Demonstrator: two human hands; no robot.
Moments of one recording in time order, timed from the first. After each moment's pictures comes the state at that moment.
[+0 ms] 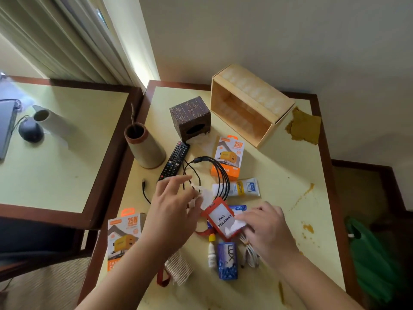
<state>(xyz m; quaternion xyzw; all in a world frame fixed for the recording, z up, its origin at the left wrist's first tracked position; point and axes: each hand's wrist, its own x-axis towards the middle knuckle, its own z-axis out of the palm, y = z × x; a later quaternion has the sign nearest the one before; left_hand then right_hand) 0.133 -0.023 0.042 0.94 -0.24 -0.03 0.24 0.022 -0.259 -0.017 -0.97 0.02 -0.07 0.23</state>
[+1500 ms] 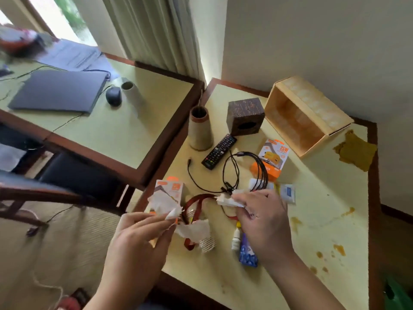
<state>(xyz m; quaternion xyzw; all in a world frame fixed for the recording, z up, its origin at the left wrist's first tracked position) -0.008 0.094 0.095 0.96 0.00 0.05 0.29 0.031 -0.162 0.042 -0.93 -0.03 -0.16 0.31</state>
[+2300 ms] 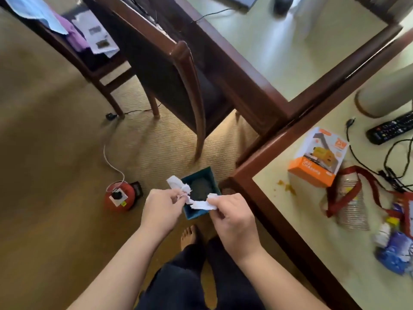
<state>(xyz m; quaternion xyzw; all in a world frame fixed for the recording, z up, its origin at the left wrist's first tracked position) -0.168 0.376 -0.117 0.86 0.34 -0.10 0.37 -0.106 0.175 -0.099 -0.87 -0.31 0.03 0.38</state>
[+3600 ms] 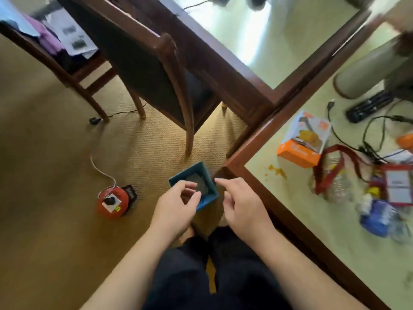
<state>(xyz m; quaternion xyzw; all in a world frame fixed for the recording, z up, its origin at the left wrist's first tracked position) -0.162 0.346 -0.069 0.81 0.31 -0.14 0.48 -0.096 0.160 -0.059 -0.90 -0.23 0.18 0.33</state>
